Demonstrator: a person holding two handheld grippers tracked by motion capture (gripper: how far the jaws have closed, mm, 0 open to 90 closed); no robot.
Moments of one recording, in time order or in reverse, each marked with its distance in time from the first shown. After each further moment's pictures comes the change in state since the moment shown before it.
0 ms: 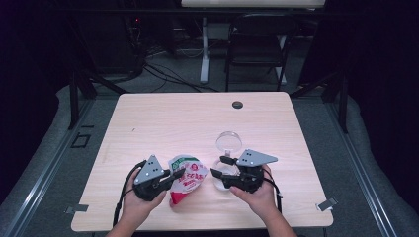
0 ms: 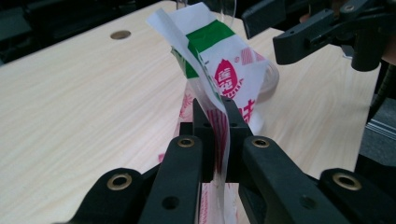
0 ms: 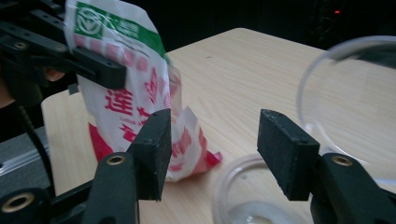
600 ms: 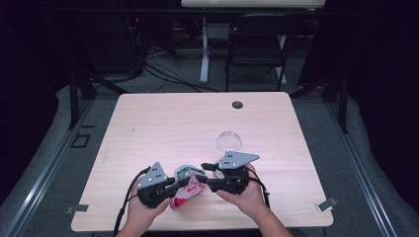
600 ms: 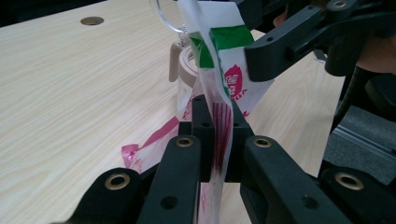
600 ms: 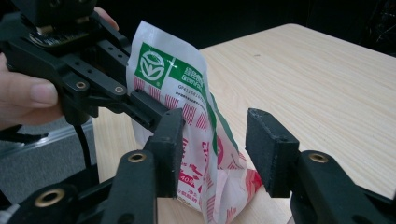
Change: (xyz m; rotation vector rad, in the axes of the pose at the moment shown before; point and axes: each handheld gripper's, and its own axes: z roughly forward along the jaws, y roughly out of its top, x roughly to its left) left arm -0.009 -0.014 0.009 -0.015 -0.084 -0.068; right arm 0.023 0.015 0.023 0.060 0.141 -0.067
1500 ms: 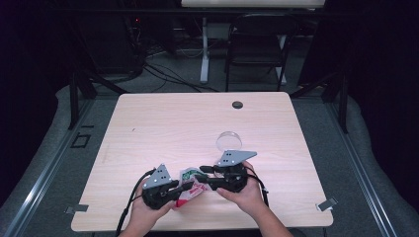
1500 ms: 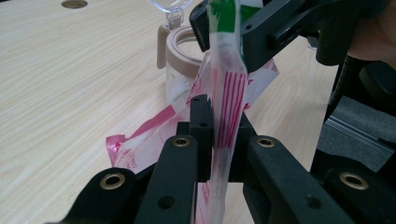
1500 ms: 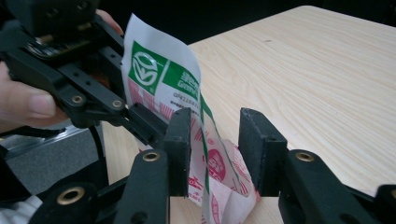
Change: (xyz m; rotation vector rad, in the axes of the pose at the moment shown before) left arm -0.001 -0.006 0.010 0.048 -0.036 -0.010; right arm -0.008 -0.004 0.006 0.029 0.063 0.050
